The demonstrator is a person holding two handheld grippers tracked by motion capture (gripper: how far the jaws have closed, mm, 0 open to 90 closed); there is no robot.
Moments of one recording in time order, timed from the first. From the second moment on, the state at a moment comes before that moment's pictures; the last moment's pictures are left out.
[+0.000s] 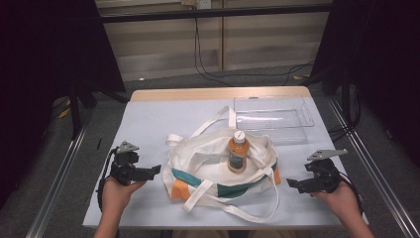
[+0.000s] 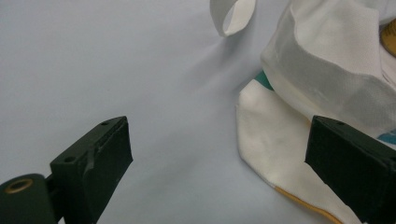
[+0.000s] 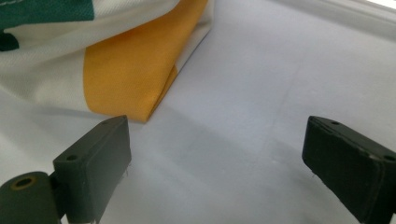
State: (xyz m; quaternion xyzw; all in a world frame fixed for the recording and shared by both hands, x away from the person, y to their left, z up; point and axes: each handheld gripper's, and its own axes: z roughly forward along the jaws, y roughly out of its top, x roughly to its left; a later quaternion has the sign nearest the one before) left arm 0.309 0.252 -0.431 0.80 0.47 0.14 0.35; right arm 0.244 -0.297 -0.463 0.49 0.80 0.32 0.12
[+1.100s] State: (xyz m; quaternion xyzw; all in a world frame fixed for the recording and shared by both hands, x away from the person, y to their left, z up) left arm 0.304 0.261 -0.436 0.81 0.46 0.13 0.34; right arm 0.283 -0.269 -0.423 0.42 0.89 0.18 0.06
